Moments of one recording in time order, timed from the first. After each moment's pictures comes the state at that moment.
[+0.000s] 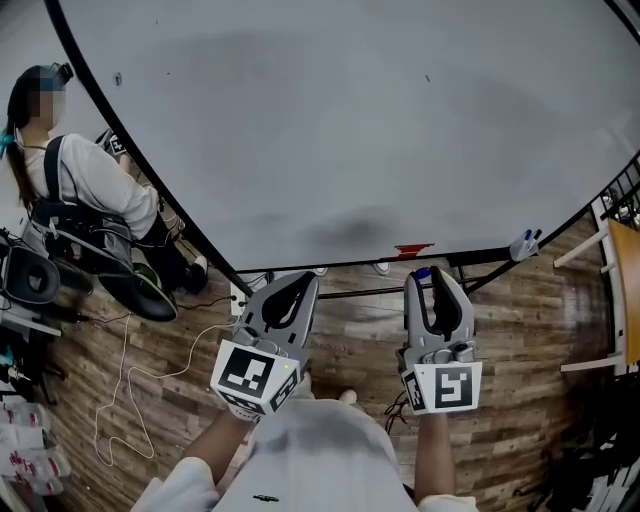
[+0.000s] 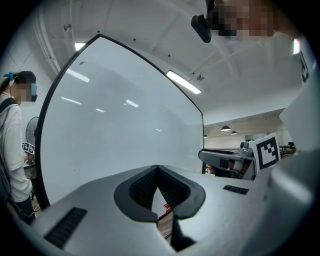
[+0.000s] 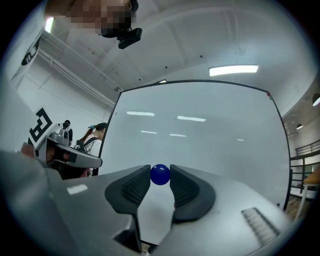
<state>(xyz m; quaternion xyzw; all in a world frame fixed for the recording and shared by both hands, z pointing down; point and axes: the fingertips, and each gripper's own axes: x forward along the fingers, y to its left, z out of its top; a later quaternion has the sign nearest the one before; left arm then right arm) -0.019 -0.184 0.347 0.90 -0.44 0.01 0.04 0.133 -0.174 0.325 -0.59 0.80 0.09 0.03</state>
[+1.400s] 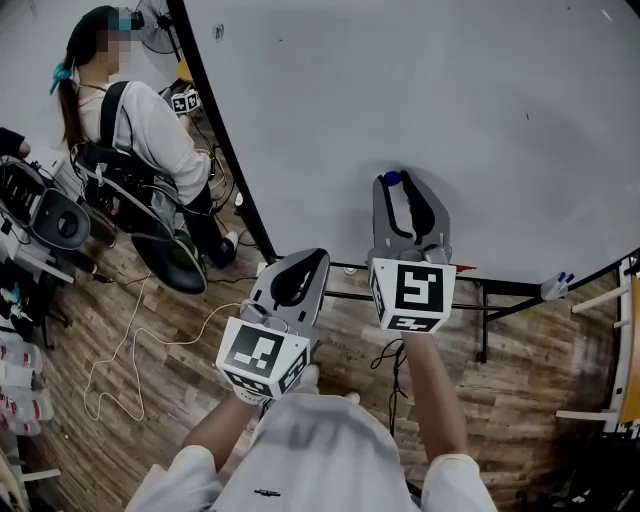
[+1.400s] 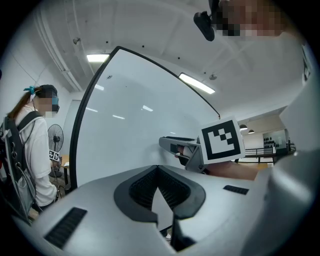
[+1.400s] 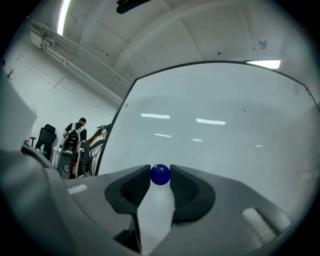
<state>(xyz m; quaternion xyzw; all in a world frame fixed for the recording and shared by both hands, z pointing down) -0.103 -0.197 0.331 0.85 -0.53 -0.01 0.04 -0.031 -0.297 0.269 -0.52 0.84 0.13 0.03</state>
